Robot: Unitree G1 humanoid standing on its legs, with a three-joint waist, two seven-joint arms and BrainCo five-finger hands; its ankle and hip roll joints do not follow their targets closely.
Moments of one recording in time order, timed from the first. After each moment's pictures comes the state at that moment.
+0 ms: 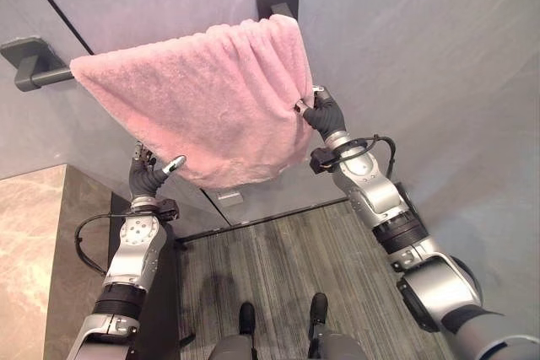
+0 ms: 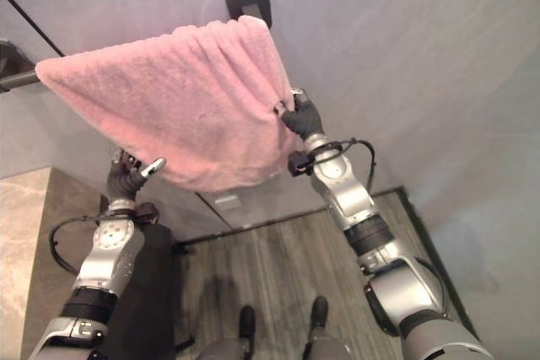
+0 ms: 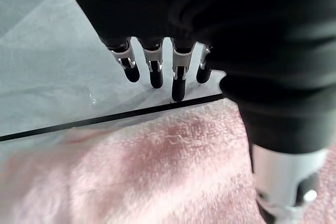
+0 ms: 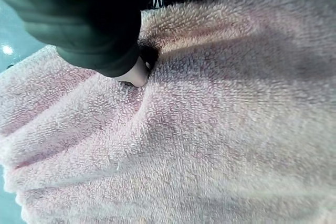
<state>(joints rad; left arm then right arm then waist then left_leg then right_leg) -0.28 0.43 -0.03 0.33 -0.40 -0.15 0.28 -0.77 -0.28 0.36 0.36 0.42 -0.04 -0.11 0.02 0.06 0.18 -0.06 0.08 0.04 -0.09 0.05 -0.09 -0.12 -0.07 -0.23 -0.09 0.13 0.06</state>
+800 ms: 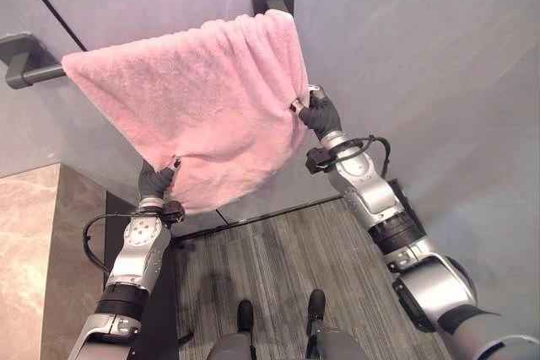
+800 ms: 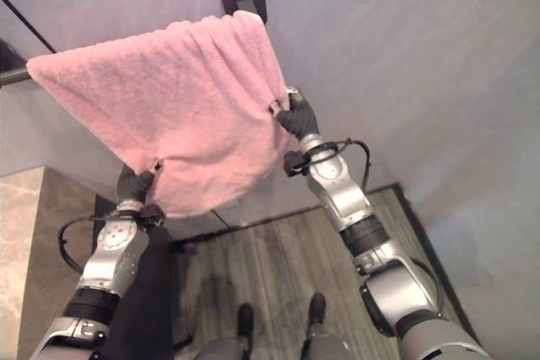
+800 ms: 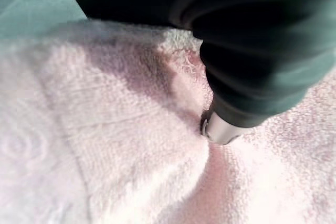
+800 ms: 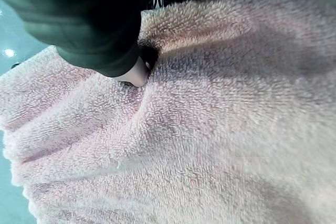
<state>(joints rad) -0.28 0.43 -0.06 0.33 -0.47 -0.15 0.21 -0.77 -0.26 0.35 0.36 0.42 -0.04 -0.10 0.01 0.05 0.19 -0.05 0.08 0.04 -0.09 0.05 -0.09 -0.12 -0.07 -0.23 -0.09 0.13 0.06</state>
